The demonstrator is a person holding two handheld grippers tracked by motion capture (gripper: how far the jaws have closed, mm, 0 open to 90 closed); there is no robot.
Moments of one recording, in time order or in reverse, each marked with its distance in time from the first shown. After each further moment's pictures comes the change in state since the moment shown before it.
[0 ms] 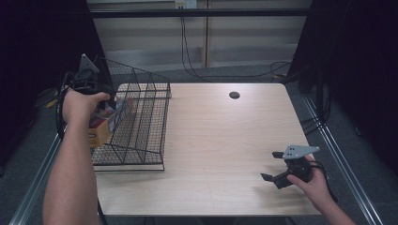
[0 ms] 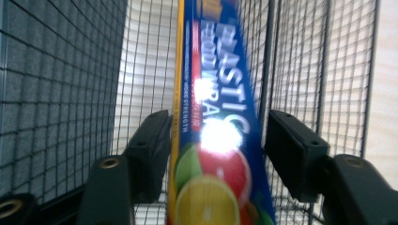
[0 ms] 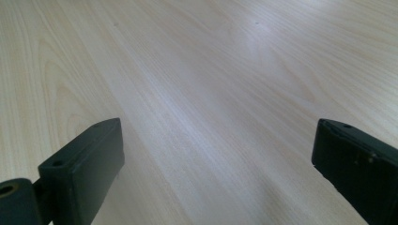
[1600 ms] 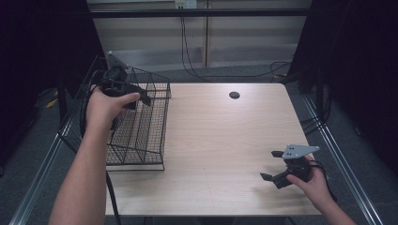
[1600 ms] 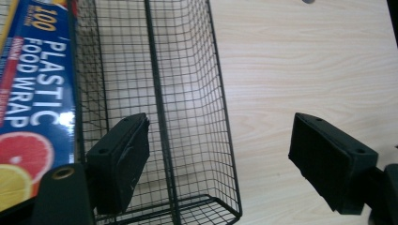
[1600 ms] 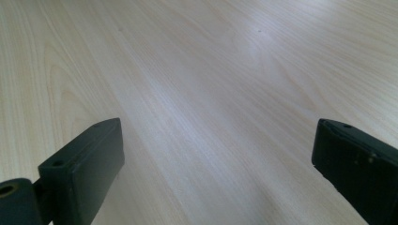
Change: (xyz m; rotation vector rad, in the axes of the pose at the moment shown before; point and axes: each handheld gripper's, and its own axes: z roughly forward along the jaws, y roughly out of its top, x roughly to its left) left arm -0.081 -0.031 -0.009 -0.031 -0.219 0.198; right arm 0.002 0.005 -0.001 -0.012 0.003 -0.016
